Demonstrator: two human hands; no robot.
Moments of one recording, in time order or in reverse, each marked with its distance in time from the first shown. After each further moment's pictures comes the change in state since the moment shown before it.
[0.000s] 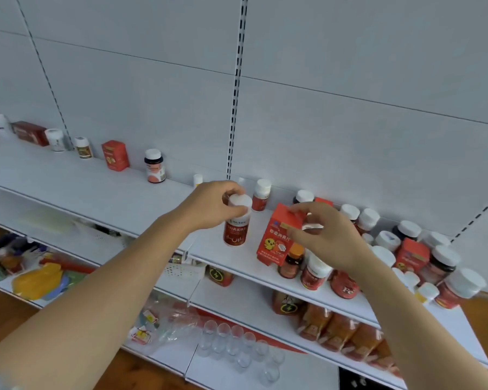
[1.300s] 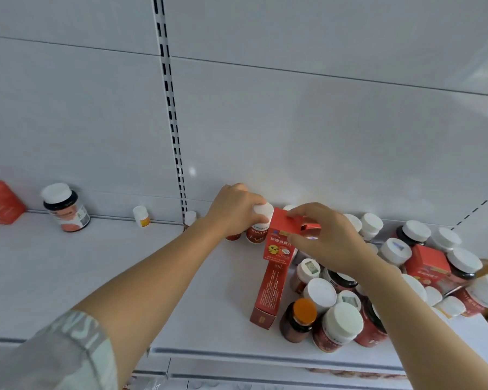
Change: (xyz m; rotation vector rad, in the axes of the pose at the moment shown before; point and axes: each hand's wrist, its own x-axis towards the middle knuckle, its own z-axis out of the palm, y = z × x) left_hand 0.225 -0.040 0.106 0.322 -0.175 0.332; right_hand 0.128 0.089 0.004 -0.110 0.076 0.145
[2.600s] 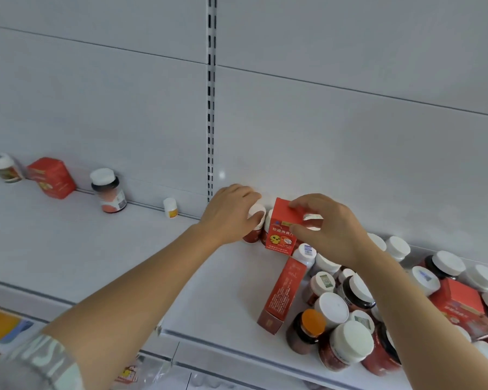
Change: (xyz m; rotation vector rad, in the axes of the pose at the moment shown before) left_hand -0.048 -0.016 -0.026 0.212 0.163 -0.044; right_hand 0.036 -0.020 0.004 0.012 -0.072 -0.175
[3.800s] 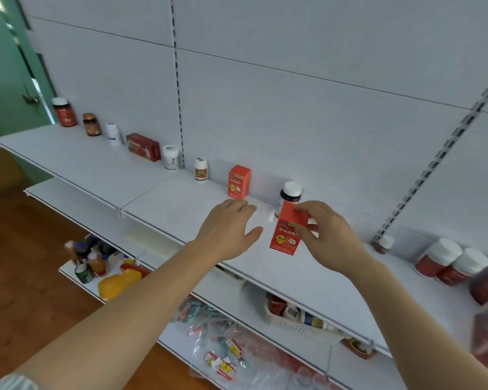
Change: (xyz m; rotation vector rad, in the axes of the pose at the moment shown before) left_hand -0.280 -0.294 -0.178 0.081 -0.012 -0.323; right_hand 0.076 -0.277 0.307 -0.077 -0.096 -0.180
